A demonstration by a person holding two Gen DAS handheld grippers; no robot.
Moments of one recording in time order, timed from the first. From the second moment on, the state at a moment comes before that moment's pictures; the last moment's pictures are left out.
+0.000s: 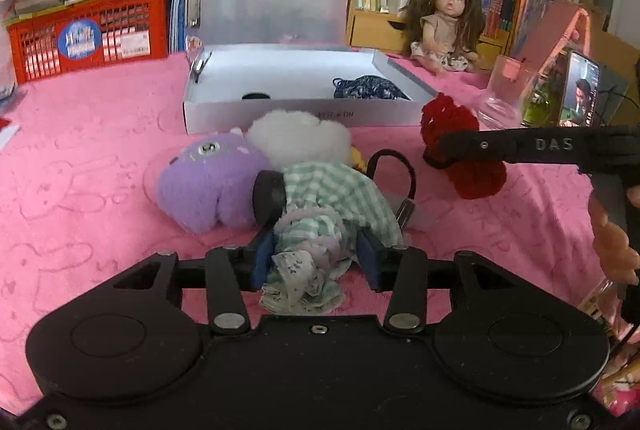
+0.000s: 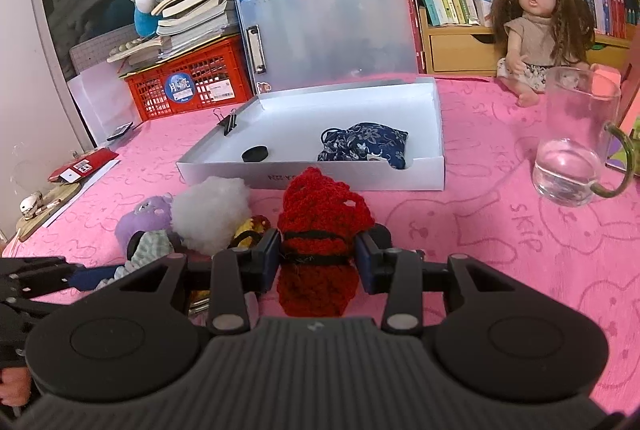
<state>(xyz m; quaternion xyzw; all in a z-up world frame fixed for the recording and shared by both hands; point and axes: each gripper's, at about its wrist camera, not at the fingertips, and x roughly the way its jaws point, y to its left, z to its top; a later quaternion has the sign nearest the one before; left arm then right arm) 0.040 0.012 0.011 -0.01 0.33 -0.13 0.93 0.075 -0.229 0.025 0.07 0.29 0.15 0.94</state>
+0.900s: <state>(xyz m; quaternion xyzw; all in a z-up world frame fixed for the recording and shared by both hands) 0.103 0.023 0.067 -0.06 0.28 -0.12 0.95 0.099 -0.246 0.045 0.08 0.26 0.11 0.95</state>
